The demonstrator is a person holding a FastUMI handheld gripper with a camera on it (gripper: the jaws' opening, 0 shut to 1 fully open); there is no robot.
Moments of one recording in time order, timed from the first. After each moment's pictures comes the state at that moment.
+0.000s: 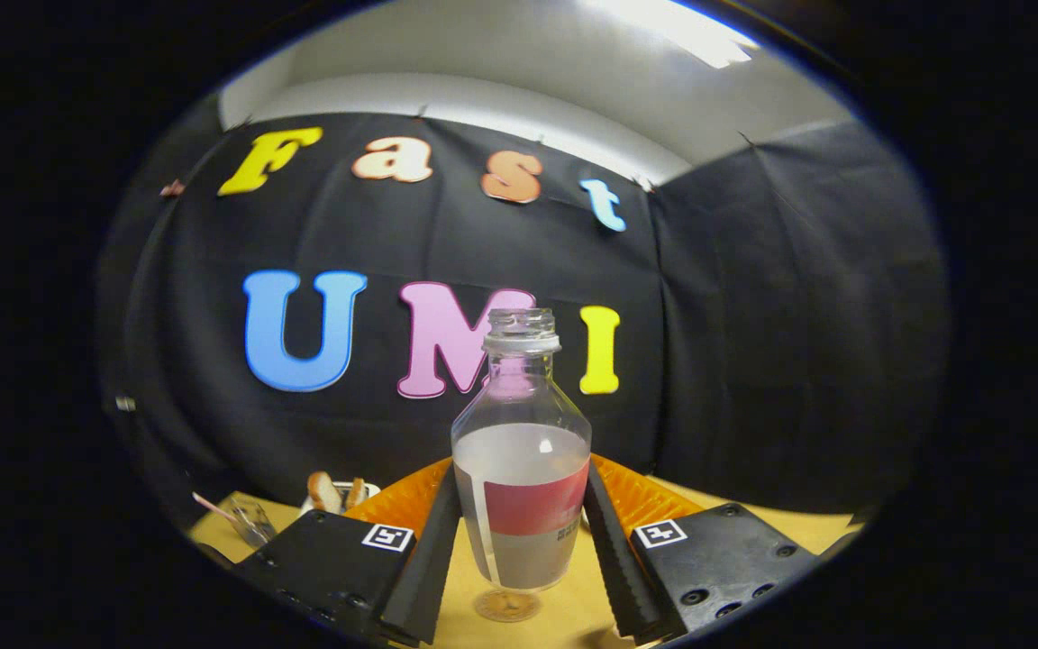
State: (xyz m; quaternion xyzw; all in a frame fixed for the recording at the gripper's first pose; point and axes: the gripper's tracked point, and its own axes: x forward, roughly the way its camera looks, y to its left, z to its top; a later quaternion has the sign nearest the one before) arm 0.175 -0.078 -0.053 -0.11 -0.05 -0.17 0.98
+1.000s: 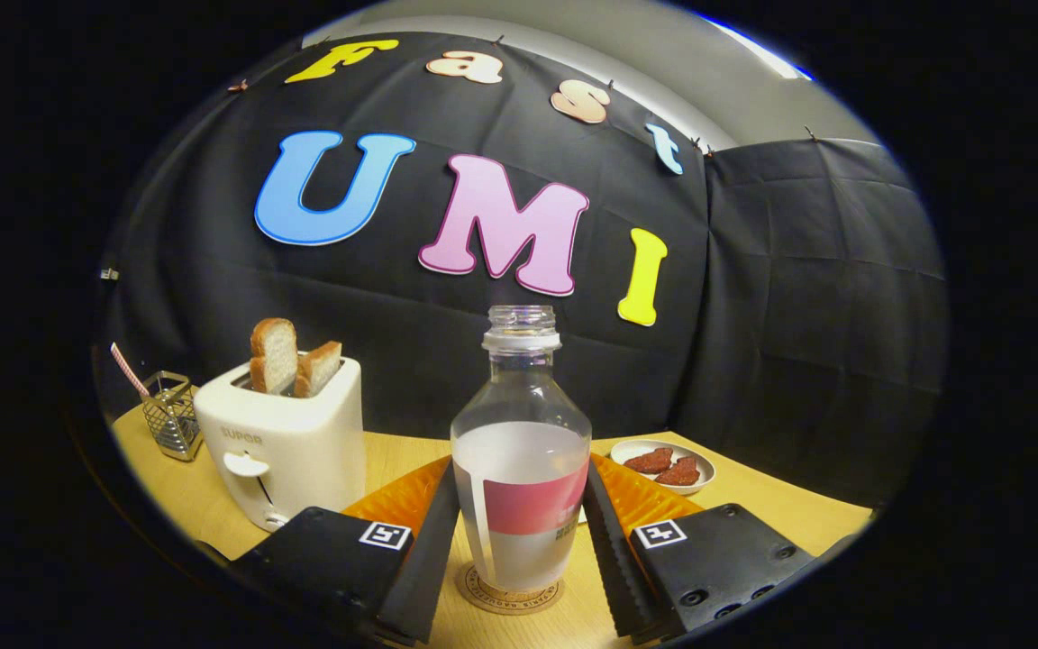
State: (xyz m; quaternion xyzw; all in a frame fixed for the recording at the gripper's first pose) arm 0.259 -0.091 -0.268 -0.10 0.05 -0.17 0.98
